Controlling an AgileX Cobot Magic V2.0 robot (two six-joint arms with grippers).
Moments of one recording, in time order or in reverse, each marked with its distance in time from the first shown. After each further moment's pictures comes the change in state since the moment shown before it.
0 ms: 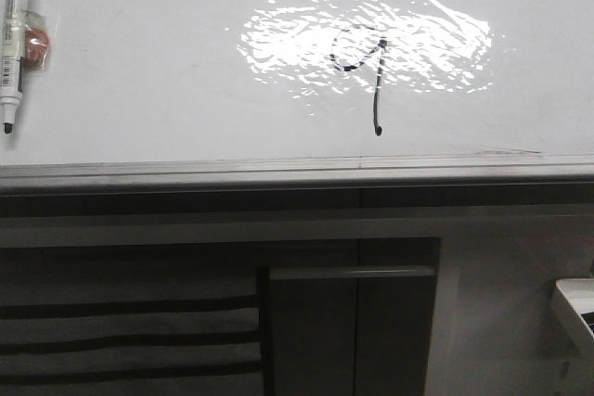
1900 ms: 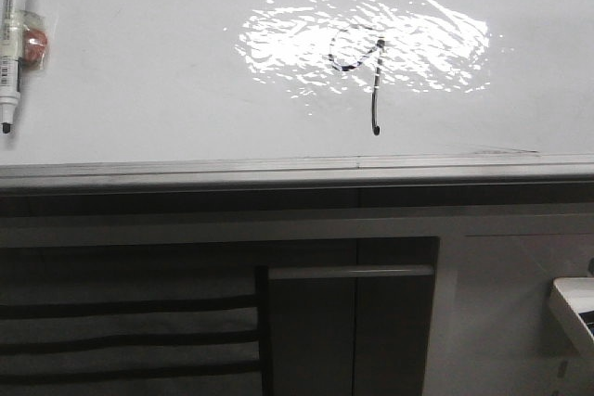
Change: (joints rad) left arm 0.000 0.000 0.000 0.000 0.003 -0.008; right arm 0.120 0.426 -0.631 0.042 0.736 -0.076
